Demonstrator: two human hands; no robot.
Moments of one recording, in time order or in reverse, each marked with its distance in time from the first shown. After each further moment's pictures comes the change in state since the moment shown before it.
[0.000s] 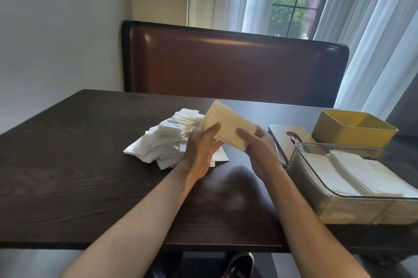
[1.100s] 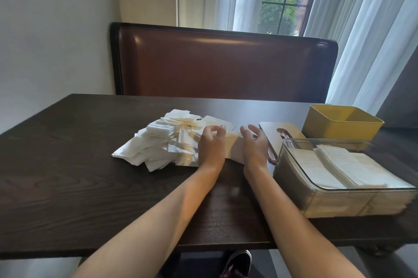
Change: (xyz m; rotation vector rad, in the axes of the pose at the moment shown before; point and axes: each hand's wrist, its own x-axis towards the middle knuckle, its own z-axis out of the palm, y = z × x) left_hand -0.006 -0.019 0.052 0.544 0.289 0.027; right_hand 0.003 0.009 0.000 -0.152 0.409 -0.024
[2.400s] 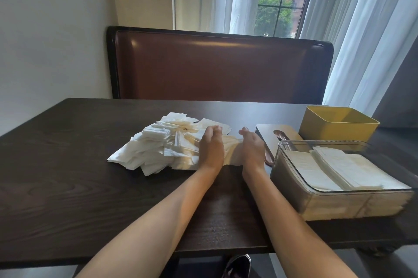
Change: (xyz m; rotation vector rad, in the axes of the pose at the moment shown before) left_hand 0.012 -0.006 0.010 -0.030 -0.036 0.040; right_hand -0.002 -0.009 -0.002 -0.046 -0.035 0.025
